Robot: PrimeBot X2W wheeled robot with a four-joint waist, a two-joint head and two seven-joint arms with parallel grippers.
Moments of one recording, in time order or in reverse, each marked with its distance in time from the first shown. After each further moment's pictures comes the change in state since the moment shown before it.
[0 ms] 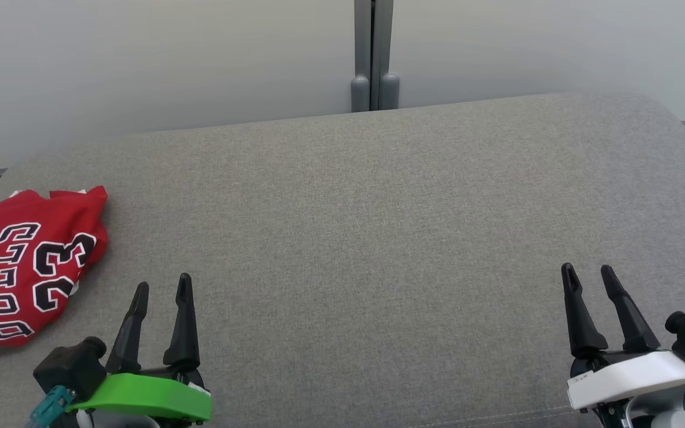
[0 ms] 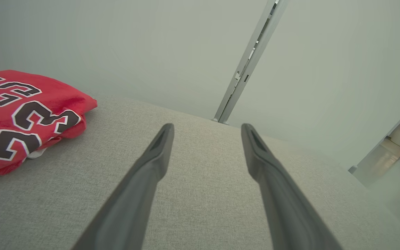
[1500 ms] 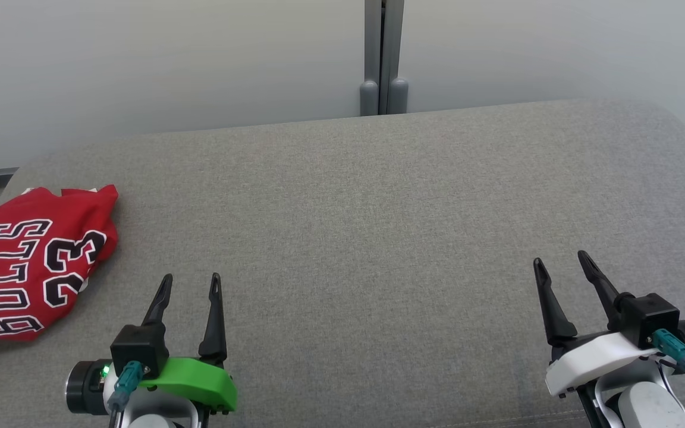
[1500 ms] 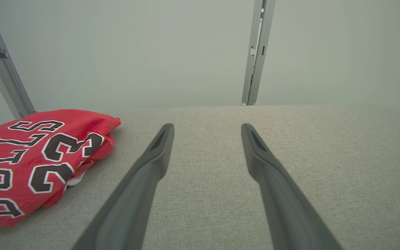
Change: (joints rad) left arm -0.113 -0.004 -0.078 0.231 0.327 0.079 -0.085; right arm -0.146 -0.007 0.032 0.228 -0.328 0.000 -0.070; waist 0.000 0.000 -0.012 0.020
